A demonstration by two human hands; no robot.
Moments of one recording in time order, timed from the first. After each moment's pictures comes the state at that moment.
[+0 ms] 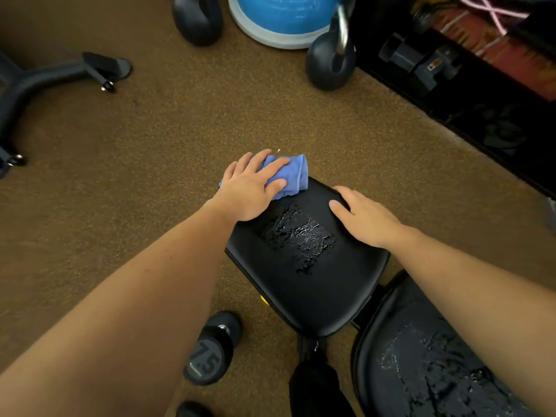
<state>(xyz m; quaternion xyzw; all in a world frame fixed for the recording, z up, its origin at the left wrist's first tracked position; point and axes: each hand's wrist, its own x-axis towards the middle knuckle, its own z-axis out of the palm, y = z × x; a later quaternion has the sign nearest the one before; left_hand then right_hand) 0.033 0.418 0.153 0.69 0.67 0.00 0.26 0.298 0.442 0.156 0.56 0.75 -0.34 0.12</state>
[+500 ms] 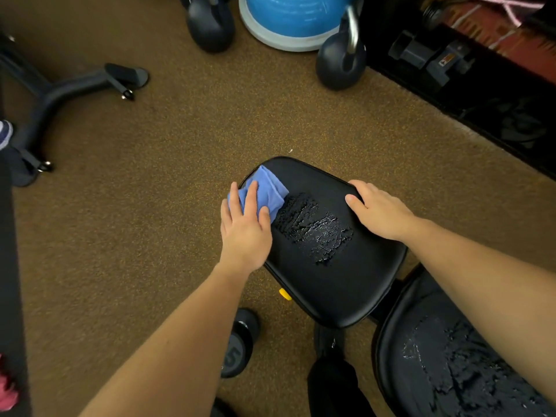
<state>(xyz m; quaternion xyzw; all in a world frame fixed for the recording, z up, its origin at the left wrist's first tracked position) 0.039 0.319 0.146 0.50 0.81 0.14 0.29 0.289 0.434 0.162 0.57 0.75 -0.30 0.12</state>
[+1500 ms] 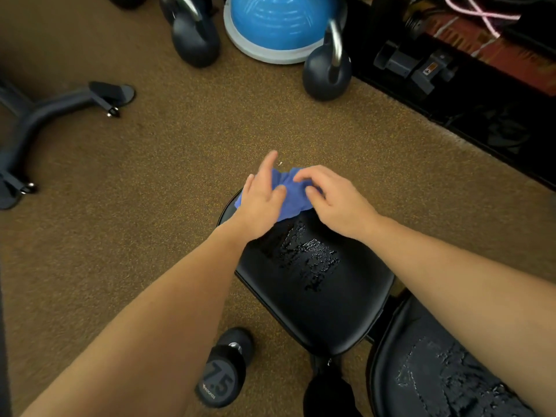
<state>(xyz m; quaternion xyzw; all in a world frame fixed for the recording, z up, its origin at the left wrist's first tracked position) 0.050 0.425 0.164 0.56 0.66 0.27 0.42 0.236 0.464 0.179 0.41 0.81 -0.36 -0.21</state>
